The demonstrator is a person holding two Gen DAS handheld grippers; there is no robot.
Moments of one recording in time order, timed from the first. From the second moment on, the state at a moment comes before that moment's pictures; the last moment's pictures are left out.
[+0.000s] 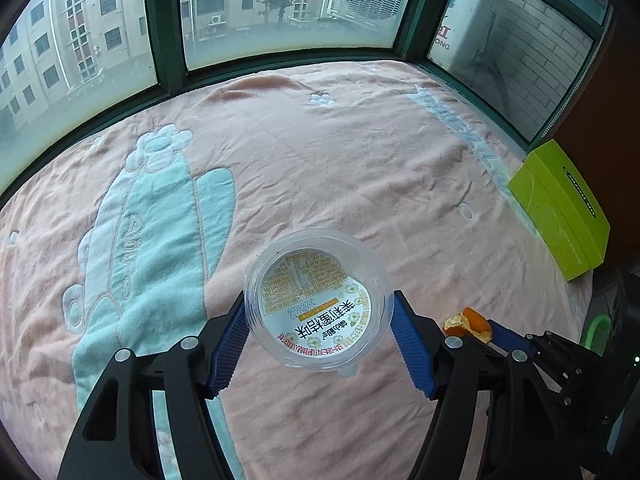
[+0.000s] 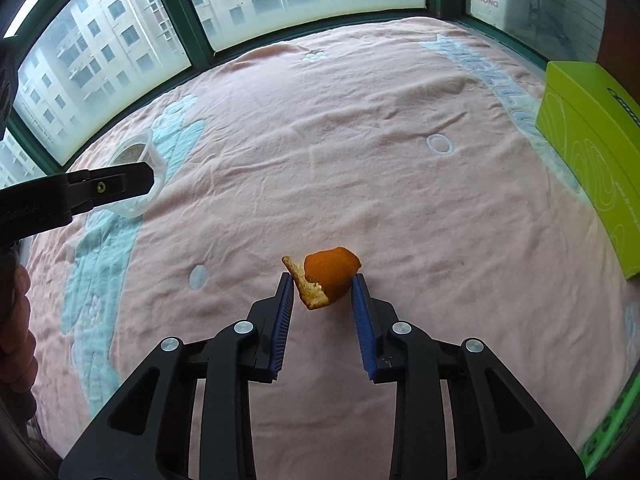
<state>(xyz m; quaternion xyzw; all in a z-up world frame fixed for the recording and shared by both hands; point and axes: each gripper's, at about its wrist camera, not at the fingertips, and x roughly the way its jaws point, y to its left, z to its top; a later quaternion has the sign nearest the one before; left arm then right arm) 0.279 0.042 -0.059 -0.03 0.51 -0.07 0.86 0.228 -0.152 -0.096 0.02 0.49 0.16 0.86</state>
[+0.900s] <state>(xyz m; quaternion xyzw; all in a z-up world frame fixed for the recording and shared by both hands) 0.203 -0.058 -0.019 -0.01 0.48 -0.15 0.86 0.105 -0.244 -0.031 0.04 0.44 0.10 0.89</state>
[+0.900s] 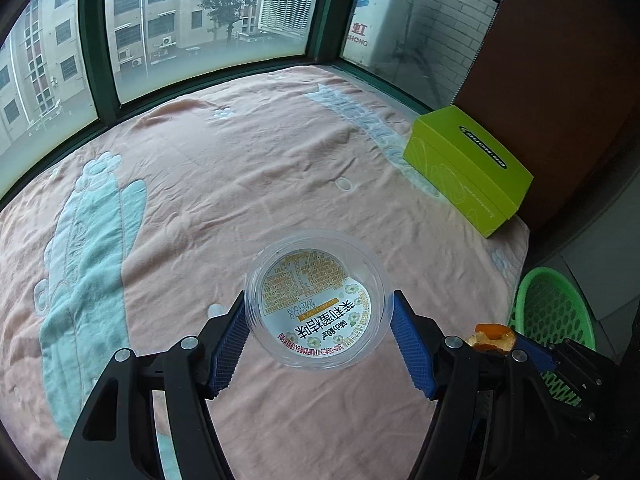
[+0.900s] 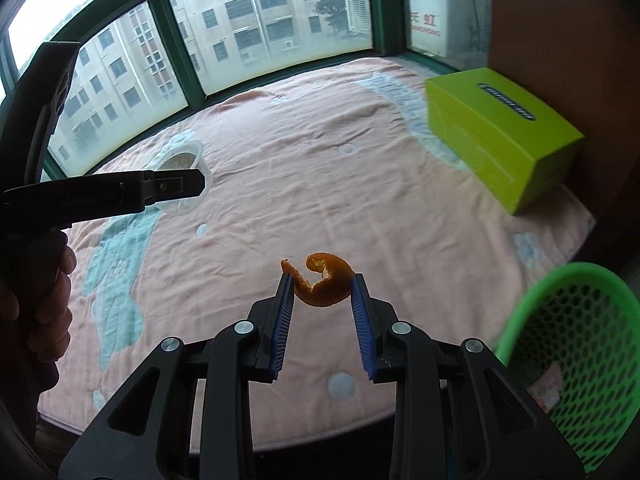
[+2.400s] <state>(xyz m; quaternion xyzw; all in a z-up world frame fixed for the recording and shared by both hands) 0.121 -0.285 0.000 0.08 0.47 -0.34 0.81 -0.046 -0.455 -0.010 0.14 0.41 -0.14 0.89</state>
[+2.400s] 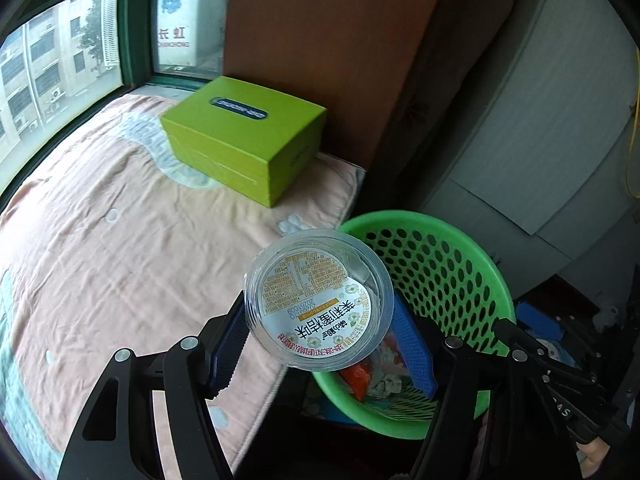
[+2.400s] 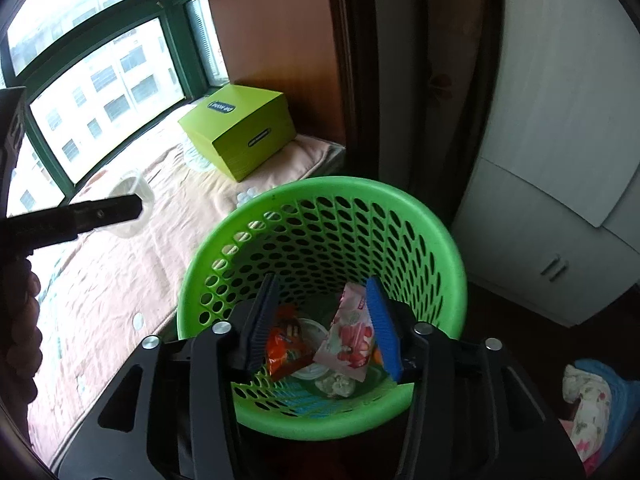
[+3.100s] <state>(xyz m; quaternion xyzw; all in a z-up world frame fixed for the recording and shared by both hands) 0.100 -0.323 -0.012 0.10 0.49 -0.37 0.79 -0.069 -0.467 -0.004 0.15 0.39 -0.16 0.89</state>
